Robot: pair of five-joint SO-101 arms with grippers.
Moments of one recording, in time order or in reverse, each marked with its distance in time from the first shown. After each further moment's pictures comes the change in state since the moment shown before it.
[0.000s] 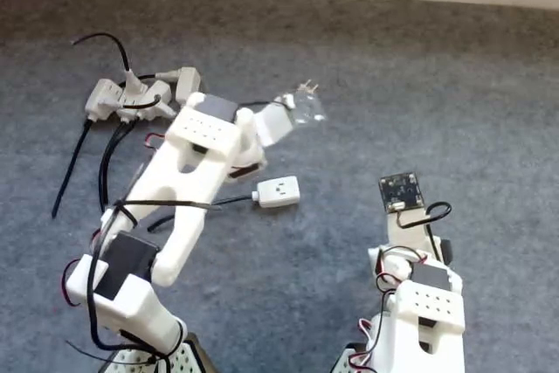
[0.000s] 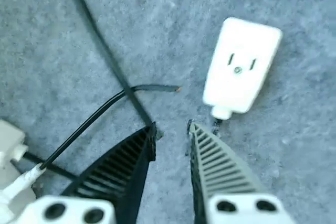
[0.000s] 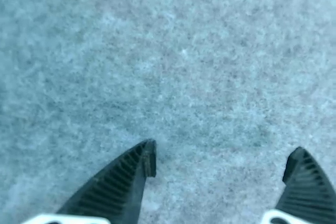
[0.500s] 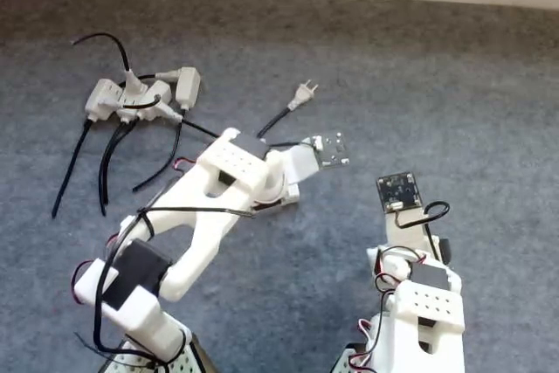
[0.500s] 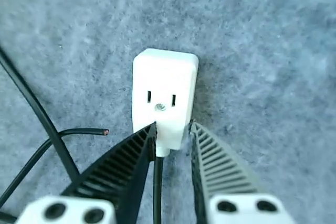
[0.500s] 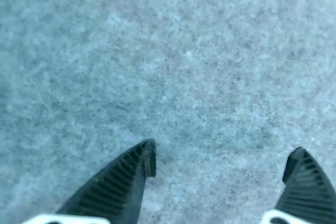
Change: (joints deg) left arm 8.1 -0.5 13.5 -11.3 3.3; right arm -0.3 0.0 0.0 0.0 0.2
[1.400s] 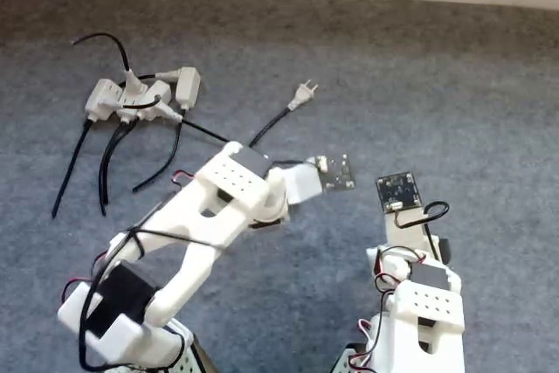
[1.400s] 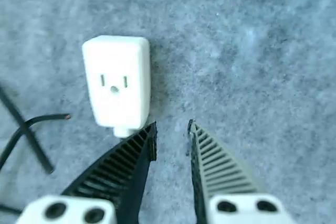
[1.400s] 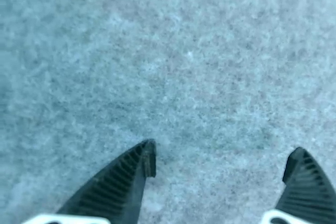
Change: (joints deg) left arm 3.6 -9.5 5.1 6.7 0.0; right arm -0.2 0.0 0.0 0.0 0.0
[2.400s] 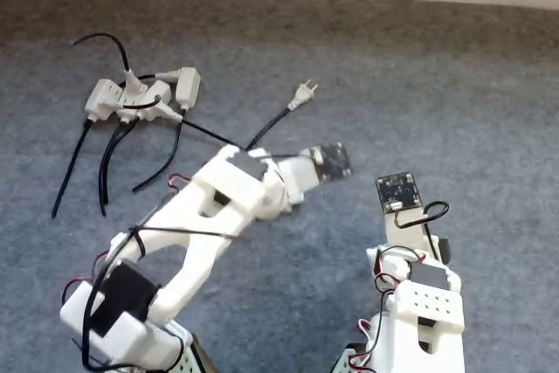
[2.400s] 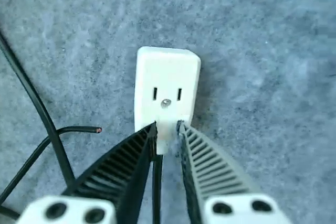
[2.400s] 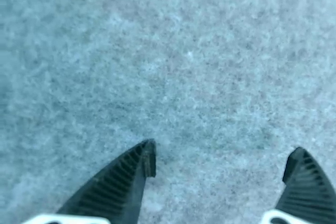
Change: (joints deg) left arm 2.2 8.2 5.0 -14.1 2.4; right arm 0.0 0.0 0.0 0.0 0.0
